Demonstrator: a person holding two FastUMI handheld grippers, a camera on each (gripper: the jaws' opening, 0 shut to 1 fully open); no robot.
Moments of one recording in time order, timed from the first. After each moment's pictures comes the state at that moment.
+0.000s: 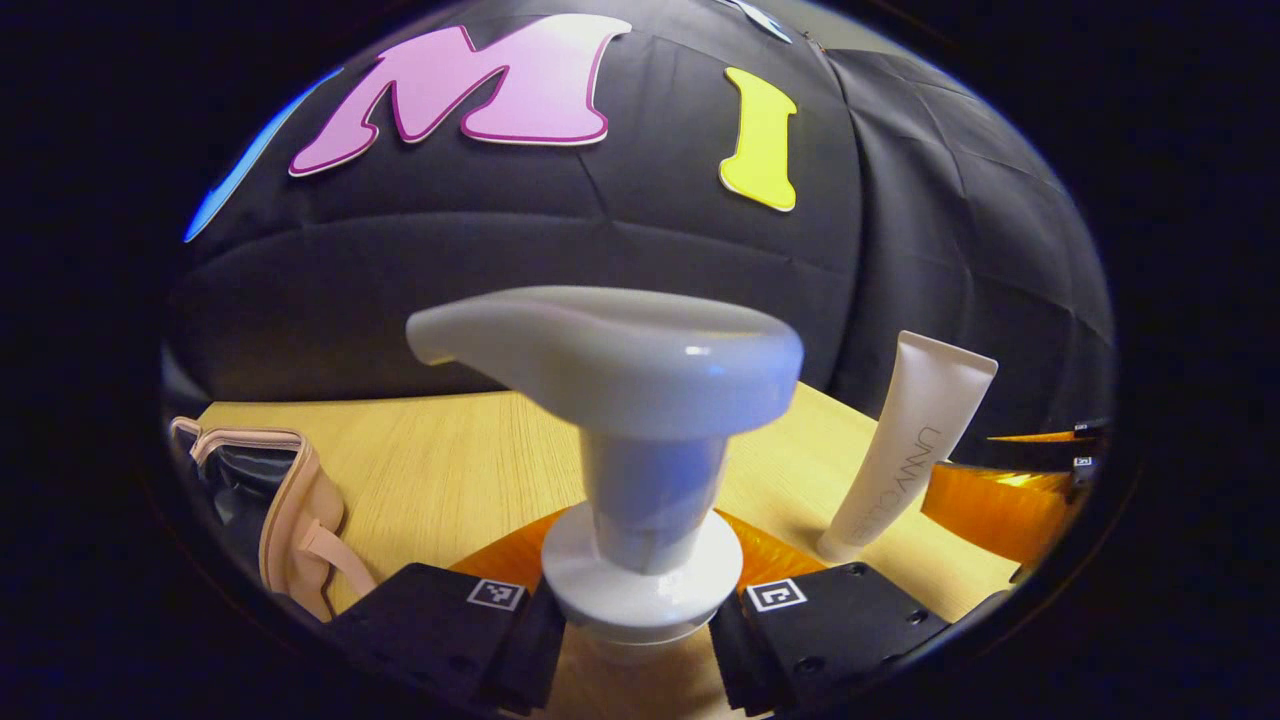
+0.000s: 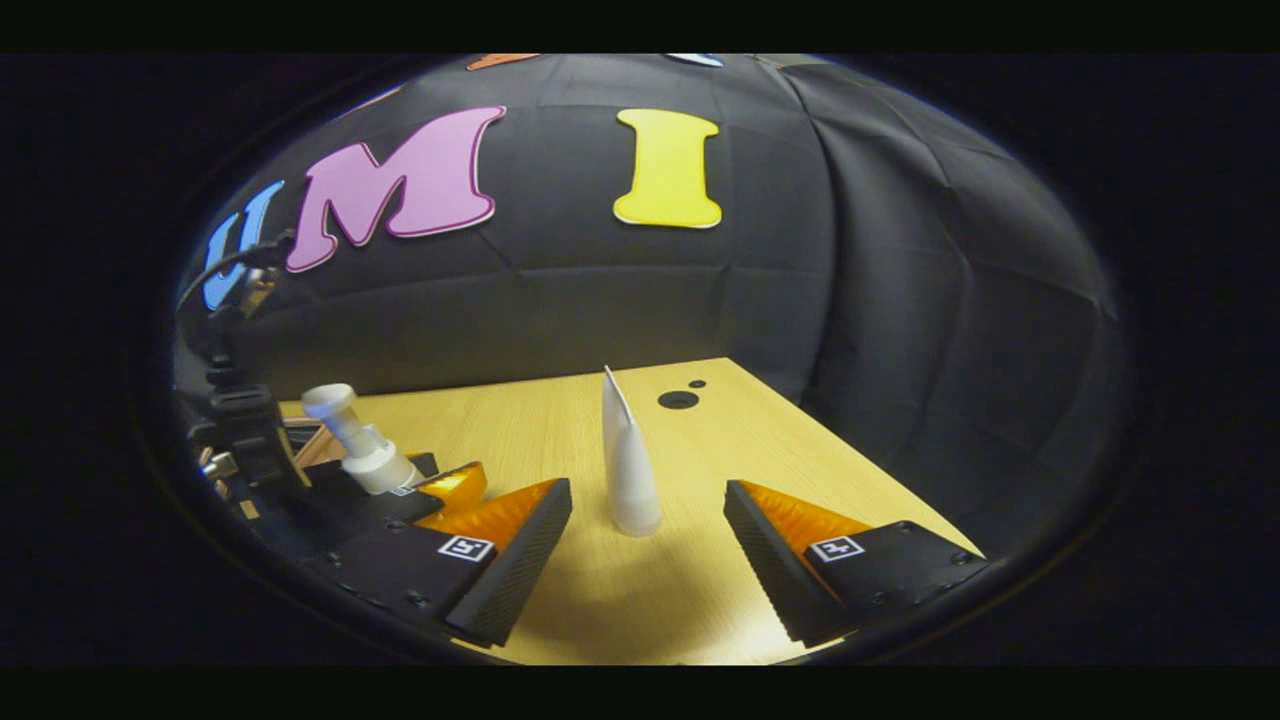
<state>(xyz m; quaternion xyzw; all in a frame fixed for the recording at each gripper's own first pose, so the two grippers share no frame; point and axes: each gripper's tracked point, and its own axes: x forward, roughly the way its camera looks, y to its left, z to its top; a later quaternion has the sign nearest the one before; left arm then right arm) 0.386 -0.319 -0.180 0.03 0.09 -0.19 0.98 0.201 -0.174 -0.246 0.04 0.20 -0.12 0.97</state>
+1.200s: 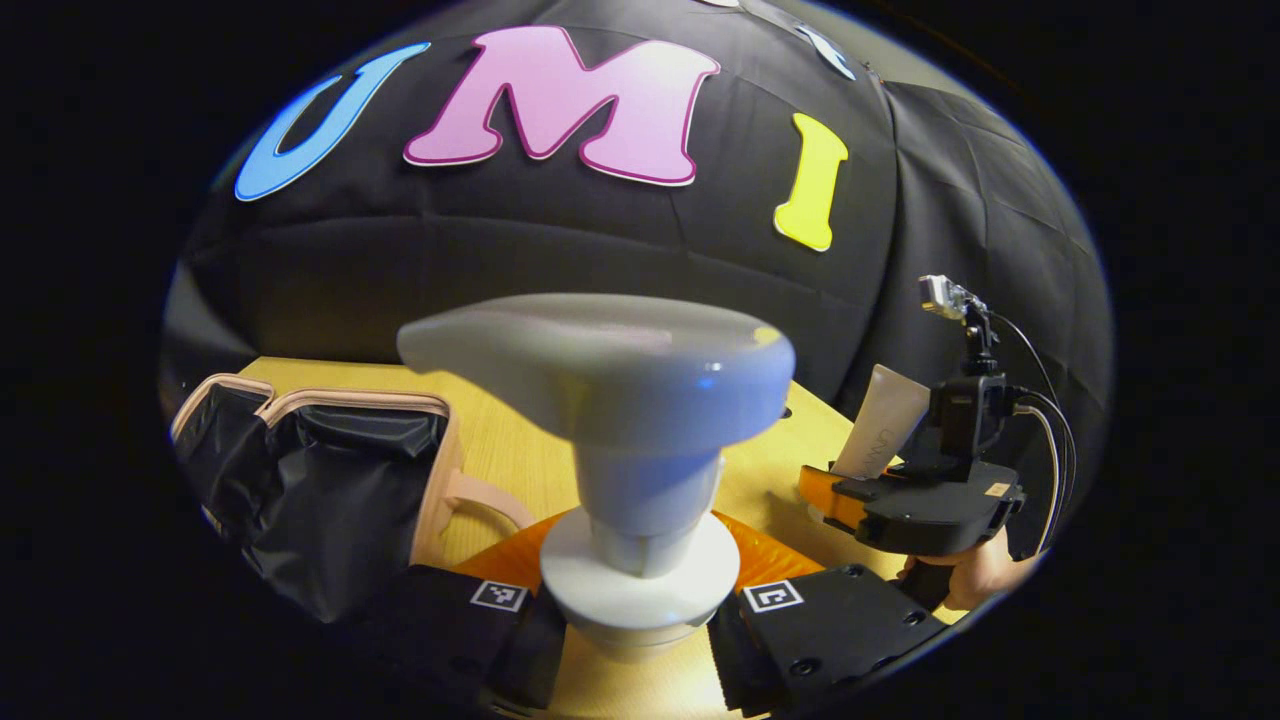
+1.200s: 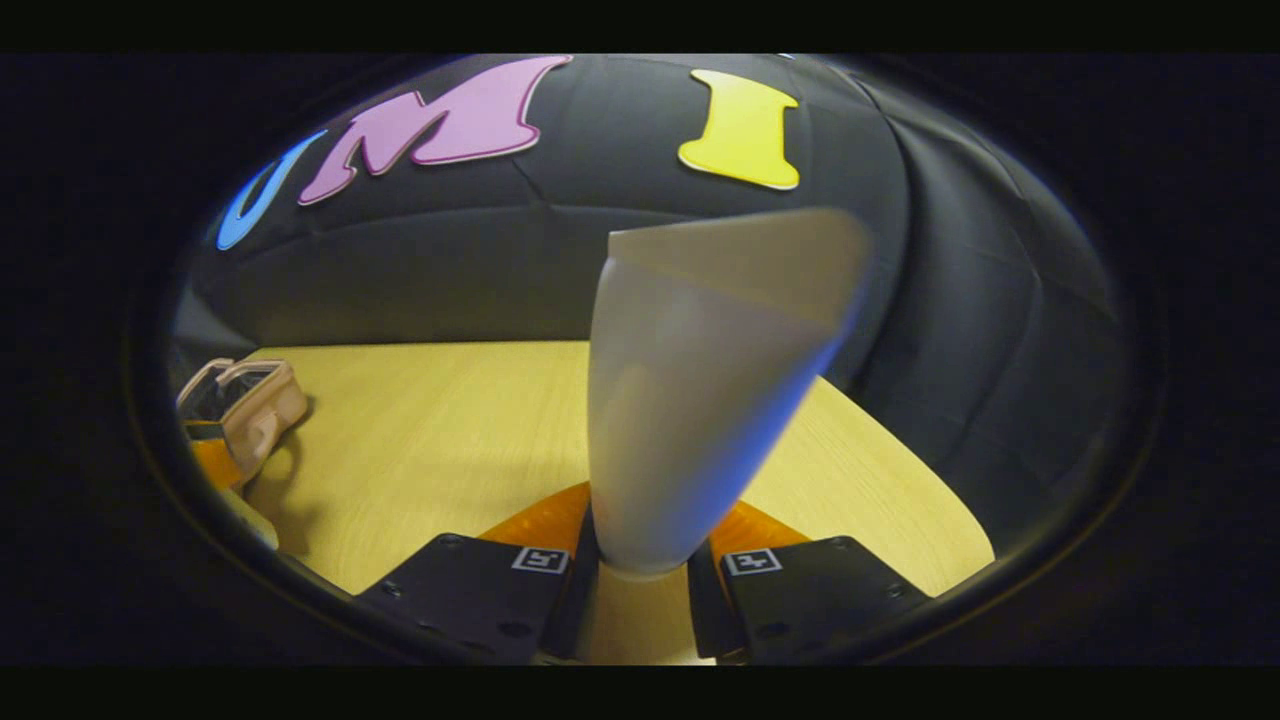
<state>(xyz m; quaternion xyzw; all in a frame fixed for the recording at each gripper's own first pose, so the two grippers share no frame) 0.288 -0.217 -0.139 -0.04 0.09 -0.13 0.99 0.255 -0.150 -0.294 -0.03 0.22 -0.06 0.97</state>
